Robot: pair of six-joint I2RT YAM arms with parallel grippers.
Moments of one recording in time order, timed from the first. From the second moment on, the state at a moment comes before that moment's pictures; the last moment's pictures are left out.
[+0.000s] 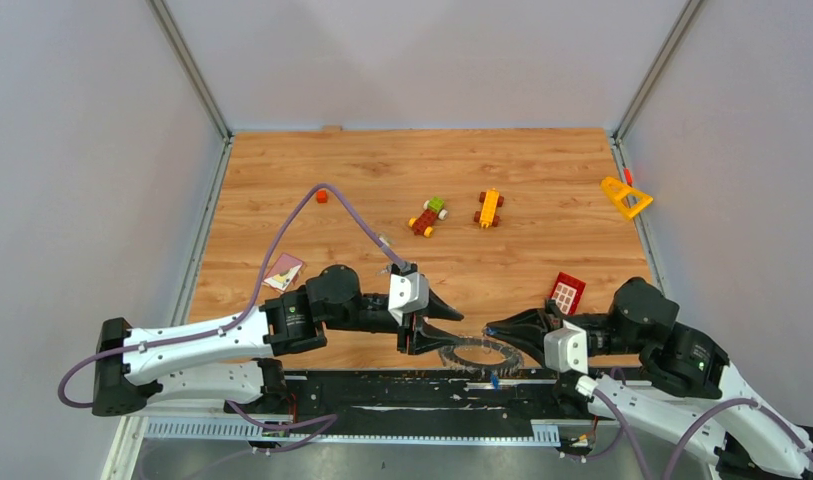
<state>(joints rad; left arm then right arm) -1.28 0.99 0.83 0.15 0.34 -0.07 1.02 0.42 0.92 -0.66 -0.53 -0.76</state>
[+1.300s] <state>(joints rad) -1.28 0.97 0.80 0.18 0.23 -0.03 1.02 0.45 0.91 -0.65 -0.52 -0.67</state>
